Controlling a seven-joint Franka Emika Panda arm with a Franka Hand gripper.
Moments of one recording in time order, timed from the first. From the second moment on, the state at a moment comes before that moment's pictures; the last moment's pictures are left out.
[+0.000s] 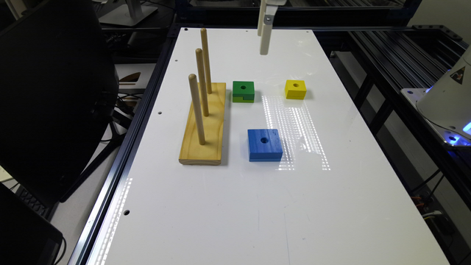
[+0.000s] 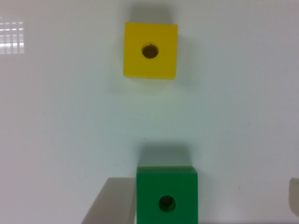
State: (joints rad) arm -0.20 0.01 0.04 -2.37 0.01 2.43 0.65
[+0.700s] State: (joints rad) arm -0.20 0.10 0.04 -2.34 0.01 2.47 0.65
